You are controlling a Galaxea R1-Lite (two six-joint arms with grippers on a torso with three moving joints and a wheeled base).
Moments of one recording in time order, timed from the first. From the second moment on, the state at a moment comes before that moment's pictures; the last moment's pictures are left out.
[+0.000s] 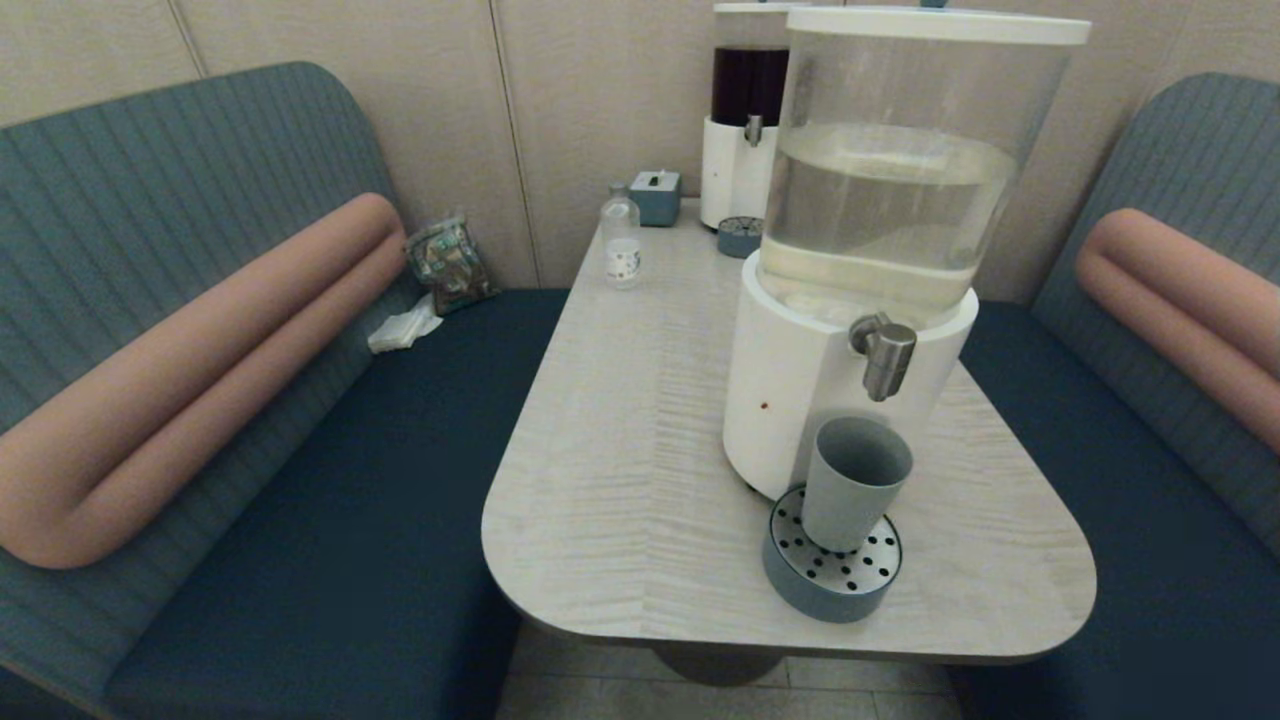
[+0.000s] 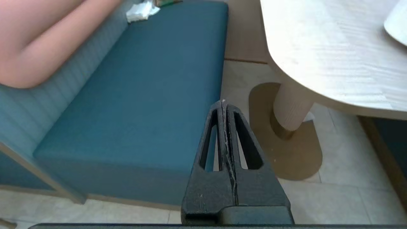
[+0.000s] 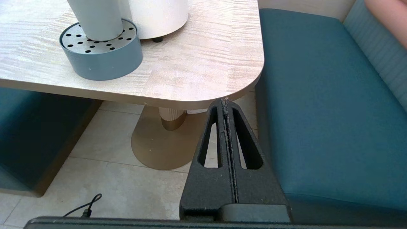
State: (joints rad) left arm 0.01 0.00 -0.01 0.02 0.02 -0.06; right arm 0.00 0.00 0.00 0.01 0.02 -0.01
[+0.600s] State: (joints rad) left arm 0.01 0.00 0.00 -0.01 0.02 -0.09; right arm 0.00 0.10 -0.32 0.04 0.03 -0.07
